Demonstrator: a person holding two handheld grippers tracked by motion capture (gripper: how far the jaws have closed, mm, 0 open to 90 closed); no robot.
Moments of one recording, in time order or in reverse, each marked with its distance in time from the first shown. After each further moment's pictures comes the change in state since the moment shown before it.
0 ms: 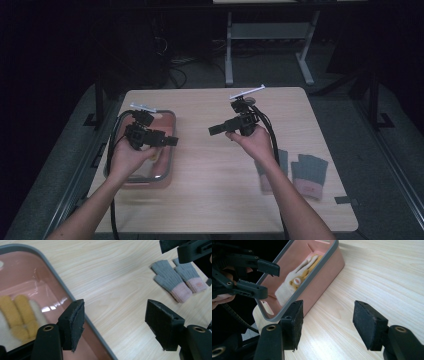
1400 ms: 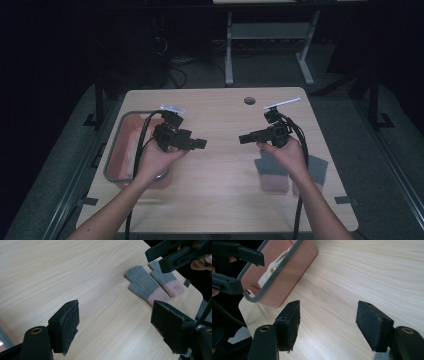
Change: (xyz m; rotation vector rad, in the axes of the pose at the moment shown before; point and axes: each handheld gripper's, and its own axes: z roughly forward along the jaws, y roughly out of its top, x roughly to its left) left arm -0.057 0.019 0.040 -0.024 -0.093 0.089; right arm -0.039 -0.052 -0.057 -0.029 -0.081 0.049
